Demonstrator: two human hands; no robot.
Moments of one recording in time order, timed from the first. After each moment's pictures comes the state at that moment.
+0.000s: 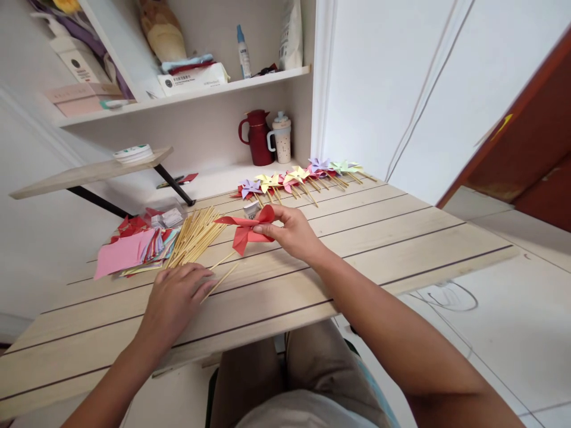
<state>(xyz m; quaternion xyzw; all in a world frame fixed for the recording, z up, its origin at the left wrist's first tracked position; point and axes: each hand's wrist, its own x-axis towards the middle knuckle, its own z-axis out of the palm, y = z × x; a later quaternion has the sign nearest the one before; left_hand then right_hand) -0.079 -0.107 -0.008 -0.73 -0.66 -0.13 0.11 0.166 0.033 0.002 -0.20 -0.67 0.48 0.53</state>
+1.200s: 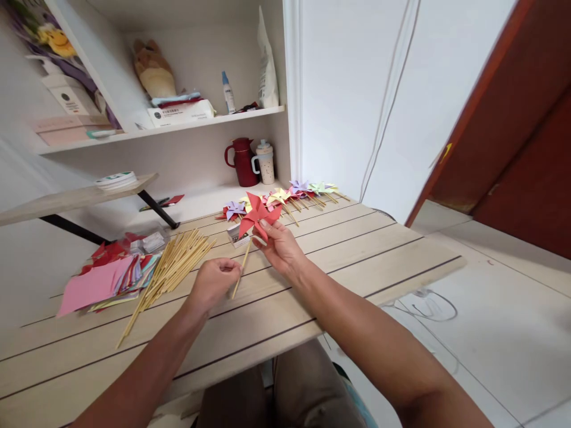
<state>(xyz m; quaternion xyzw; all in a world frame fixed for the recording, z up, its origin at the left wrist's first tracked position) 0.006 -0.014 -0.005 -0.56 -0.68 -0.38 -0.28 0.160 0.055 -0.003 -0.18 -0.28 0.74 0.58</state>
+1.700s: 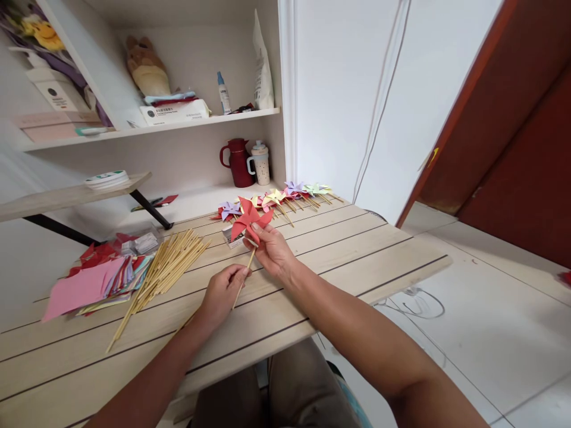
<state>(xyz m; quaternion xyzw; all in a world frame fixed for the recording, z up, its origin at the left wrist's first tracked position) 0.013 -0.018 -0.041 -0.65 -0.59 -0.40 -0.26 0.151 0.057 -0.009 -0.16 -0.26 0.75 0.58</state>
